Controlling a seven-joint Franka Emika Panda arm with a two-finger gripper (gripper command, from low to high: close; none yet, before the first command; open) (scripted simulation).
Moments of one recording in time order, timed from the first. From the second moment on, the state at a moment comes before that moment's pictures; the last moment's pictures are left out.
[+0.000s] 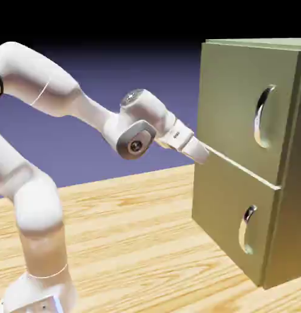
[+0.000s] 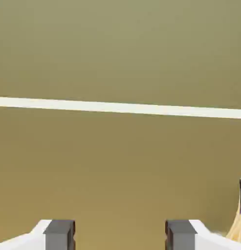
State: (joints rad) arm 0.03 -0.58 -0.02 -2.80 -0.05 3.04 0.78
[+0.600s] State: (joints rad) arm 0.29 -0.70 -0.33 -2.65 -0.84 3.02 1.34
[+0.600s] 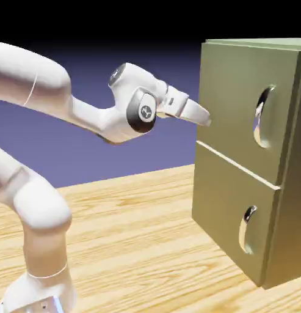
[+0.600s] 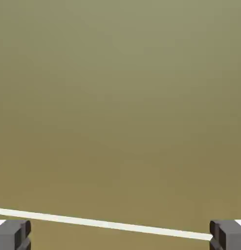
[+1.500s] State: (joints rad) arm 0.68 -0.88 -0.79 -2.43 -2.01 3.00 2.17
